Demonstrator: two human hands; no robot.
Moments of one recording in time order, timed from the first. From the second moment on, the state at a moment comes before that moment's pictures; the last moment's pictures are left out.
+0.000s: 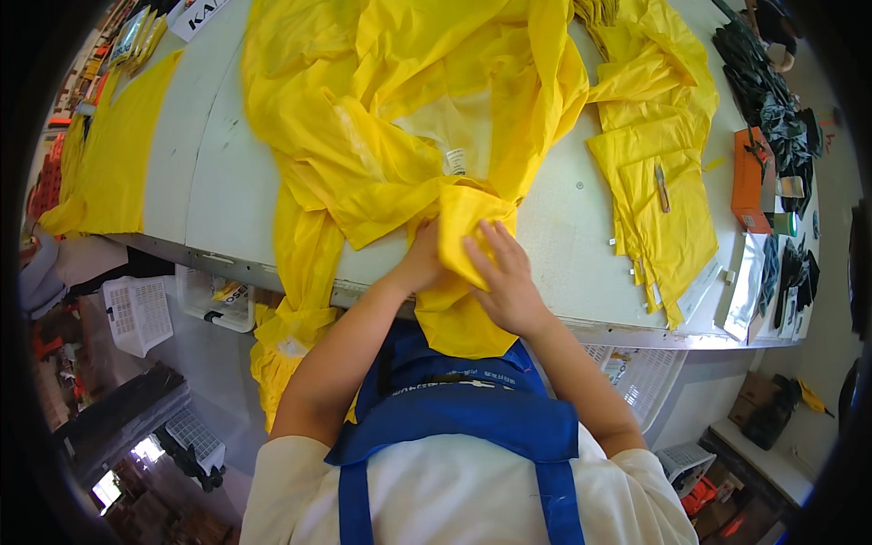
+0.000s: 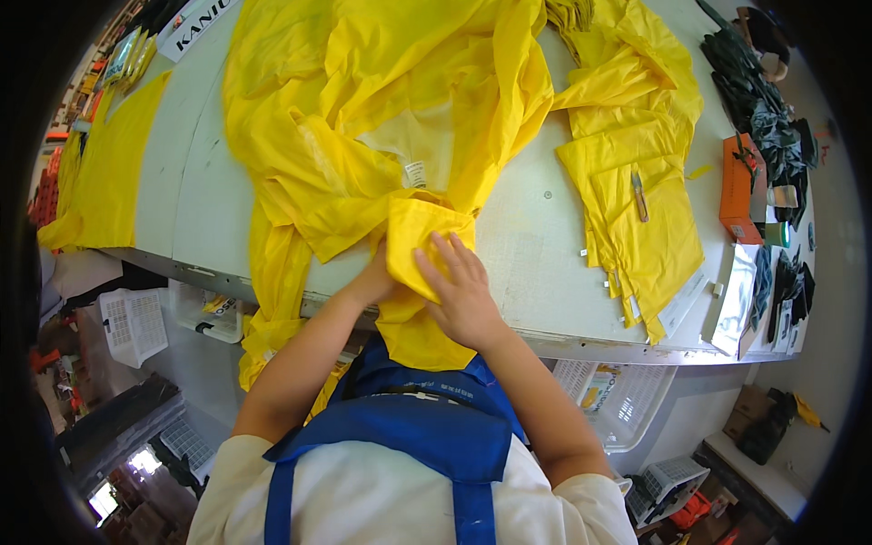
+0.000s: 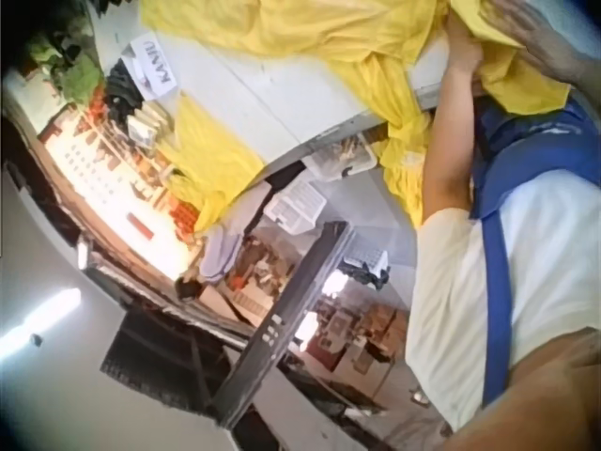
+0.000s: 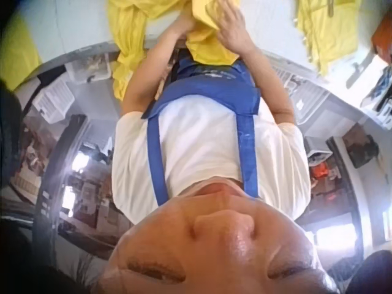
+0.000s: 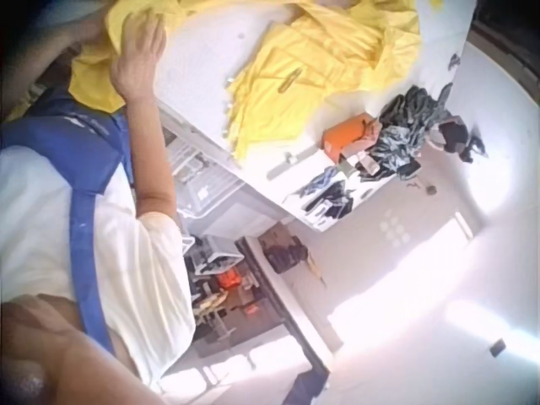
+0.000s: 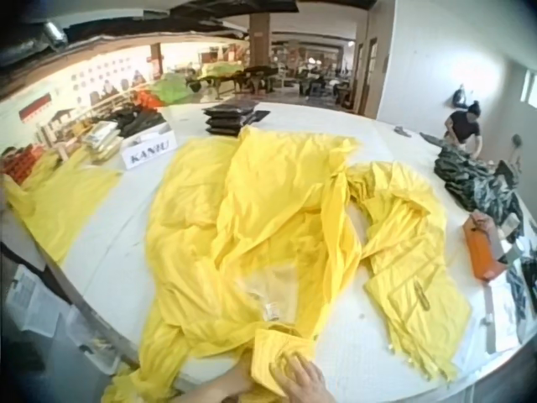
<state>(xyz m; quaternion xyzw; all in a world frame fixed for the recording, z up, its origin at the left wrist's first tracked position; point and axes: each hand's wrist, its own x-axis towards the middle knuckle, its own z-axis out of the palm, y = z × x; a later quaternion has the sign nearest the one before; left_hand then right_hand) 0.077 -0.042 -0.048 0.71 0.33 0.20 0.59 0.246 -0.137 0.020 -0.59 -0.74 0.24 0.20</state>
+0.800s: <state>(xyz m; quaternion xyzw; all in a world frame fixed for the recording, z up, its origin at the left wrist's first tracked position) 0.047 -0.094 -0.049 0.92 0.32 0.10 0.21 0.259 -0.107 0.022 -0.57 -0.71 0.20 0.36</state>
